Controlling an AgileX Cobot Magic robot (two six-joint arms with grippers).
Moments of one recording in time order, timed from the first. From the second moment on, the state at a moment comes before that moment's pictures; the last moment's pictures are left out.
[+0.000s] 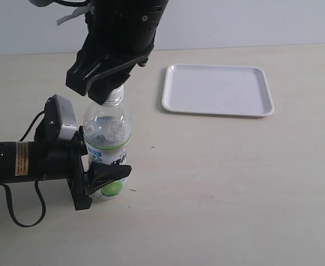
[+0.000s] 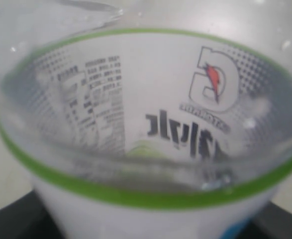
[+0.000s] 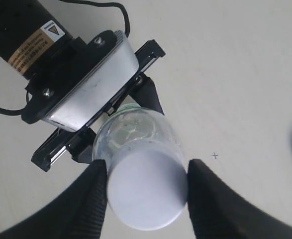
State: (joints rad) left arm -0.27 1.96 -0.54 1.07 -1.06 -0.24; right arm 0.68 1.86 -1.77 0.17 1.19 -0.34
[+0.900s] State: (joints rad) left arm -0.27 1.96 -0.54 1.08 -1.06 -0.23; right arm 0.68 1.86 -1.77 0.18 1.21 -0.85
